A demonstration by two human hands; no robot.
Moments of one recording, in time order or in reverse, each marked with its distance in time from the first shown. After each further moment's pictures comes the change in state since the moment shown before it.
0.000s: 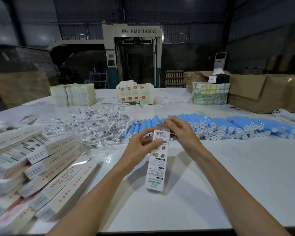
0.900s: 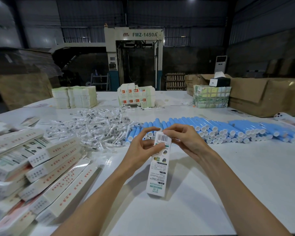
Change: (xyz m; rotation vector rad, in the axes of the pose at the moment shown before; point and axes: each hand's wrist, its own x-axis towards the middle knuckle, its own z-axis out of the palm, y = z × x) left_hand 0.000 0.000 0.001 0.028 0.000 0.060; right_hand 0.000 -0.006 -0.009 0.259 -0.056 0.166
